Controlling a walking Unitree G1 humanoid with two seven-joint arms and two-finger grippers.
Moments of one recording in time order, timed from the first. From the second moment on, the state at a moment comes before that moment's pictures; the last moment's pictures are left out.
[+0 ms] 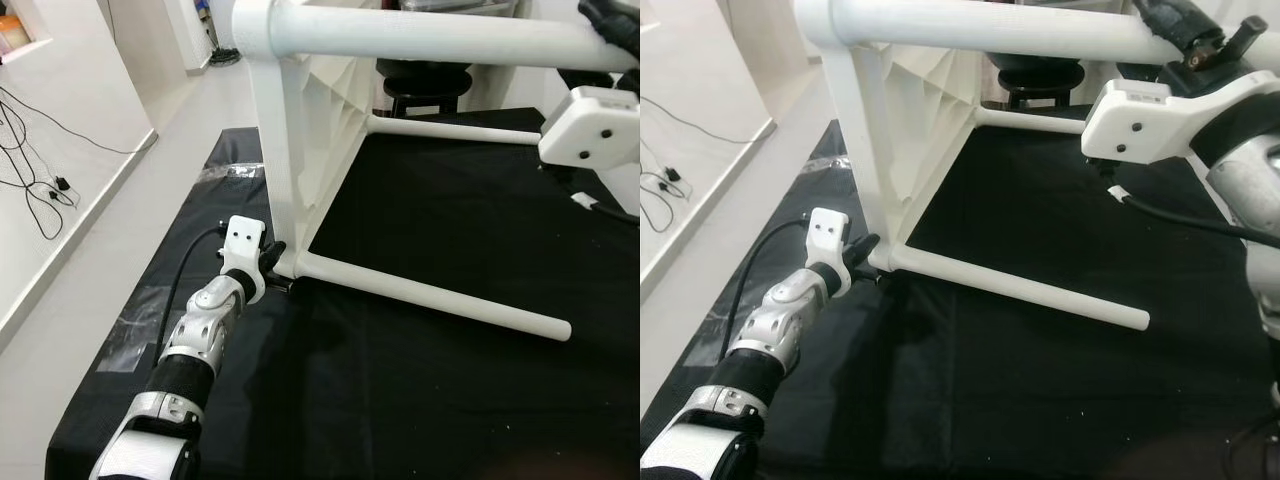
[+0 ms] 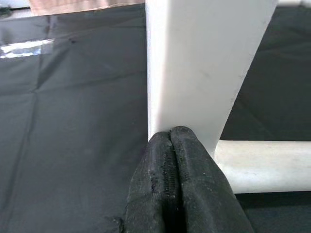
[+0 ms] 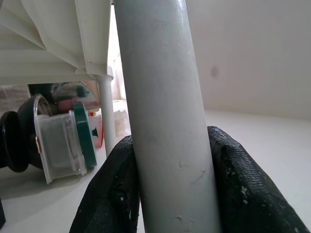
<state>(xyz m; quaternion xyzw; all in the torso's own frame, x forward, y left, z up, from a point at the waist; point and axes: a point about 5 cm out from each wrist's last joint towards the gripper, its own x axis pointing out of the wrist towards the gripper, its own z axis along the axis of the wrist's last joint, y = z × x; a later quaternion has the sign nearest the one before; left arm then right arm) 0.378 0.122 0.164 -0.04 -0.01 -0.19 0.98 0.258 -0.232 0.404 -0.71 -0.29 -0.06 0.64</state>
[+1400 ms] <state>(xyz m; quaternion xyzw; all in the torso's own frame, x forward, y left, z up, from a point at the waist) 0.397 0.130 0.221 0.03 -0.15 -0.26 0.95 0.245 -0.221 0.414 -0.69 -0.32 -0.06 0.65</state>
